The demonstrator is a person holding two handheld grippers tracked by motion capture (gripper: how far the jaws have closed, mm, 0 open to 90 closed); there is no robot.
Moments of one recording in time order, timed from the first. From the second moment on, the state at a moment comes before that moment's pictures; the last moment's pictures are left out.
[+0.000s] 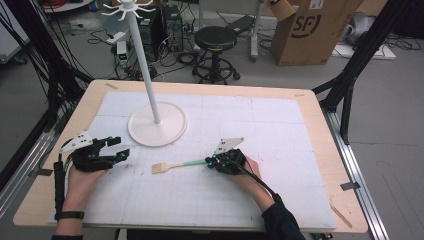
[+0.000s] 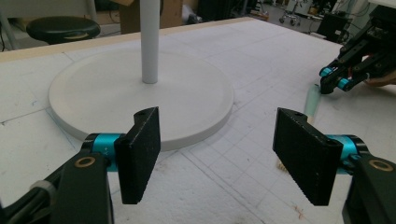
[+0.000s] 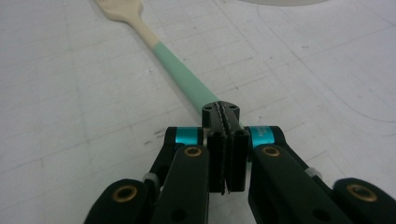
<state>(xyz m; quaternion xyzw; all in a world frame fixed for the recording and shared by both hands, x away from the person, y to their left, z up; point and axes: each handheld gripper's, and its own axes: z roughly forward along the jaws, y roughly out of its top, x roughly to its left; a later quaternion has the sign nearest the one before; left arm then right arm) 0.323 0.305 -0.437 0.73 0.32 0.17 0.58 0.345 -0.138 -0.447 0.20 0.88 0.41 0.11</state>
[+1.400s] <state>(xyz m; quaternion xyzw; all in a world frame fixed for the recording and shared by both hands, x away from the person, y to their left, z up) 0.317 0.313 -0.435 0.72 0.34 0.18 0.58 0.335 -0.346 -0.422 0.40 0.72 0.54 0.18</state>
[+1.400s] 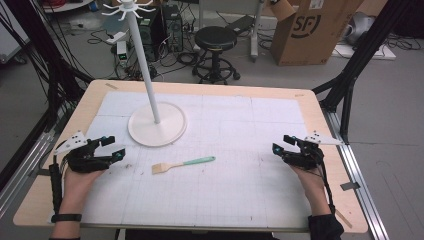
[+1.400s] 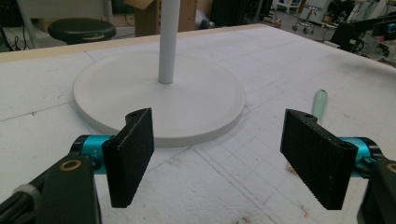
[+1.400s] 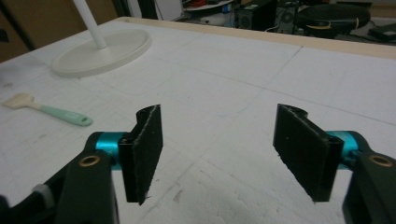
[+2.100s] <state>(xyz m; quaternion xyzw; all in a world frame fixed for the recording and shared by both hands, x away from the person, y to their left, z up) 0.318 0.309 -0.434 0.70 0.35 0.18 0.59 0.333 -0.360 -0.426 0.44 0.69 0.55 0.18</state>
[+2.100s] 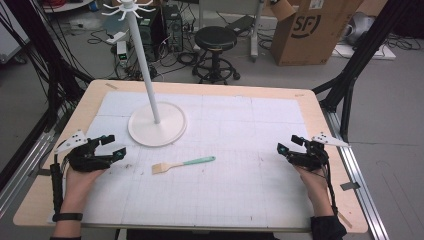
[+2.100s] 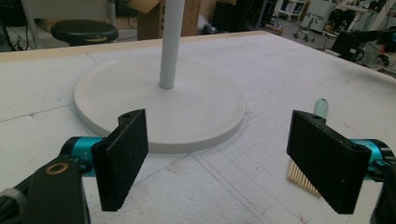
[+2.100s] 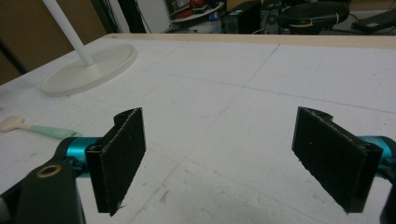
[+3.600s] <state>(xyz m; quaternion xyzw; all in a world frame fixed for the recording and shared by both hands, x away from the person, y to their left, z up) 0.339 0.215 -0.408 0.78 0.24 0.13 0.57 0.333 -0.365 -0.425 0.44 0.69 0.55 0.19</state>
